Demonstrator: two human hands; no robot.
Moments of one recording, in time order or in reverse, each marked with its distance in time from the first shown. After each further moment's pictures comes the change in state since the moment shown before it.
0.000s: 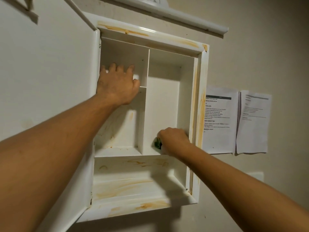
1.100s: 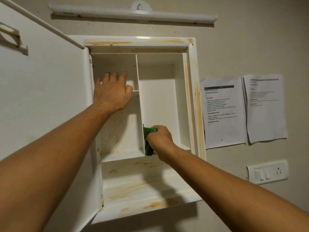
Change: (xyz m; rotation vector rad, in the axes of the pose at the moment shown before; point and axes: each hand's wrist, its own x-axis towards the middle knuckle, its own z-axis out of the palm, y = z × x) left_hand 0.000 0.004 -0.001 -0.007 0.019 0.001; right_hand -0.014 -0.049 -0.009 1.531 0.046 0.499
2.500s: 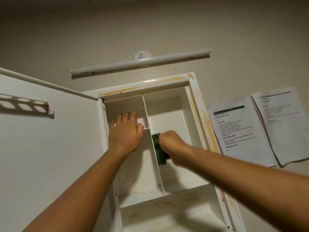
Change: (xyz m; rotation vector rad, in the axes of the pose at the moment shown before) left_hand 0.002 0.001 0.003 0.032 0.061 0.011; right_hand 0.009 -0.088 -0.026 0.183 -0.111 -0.166
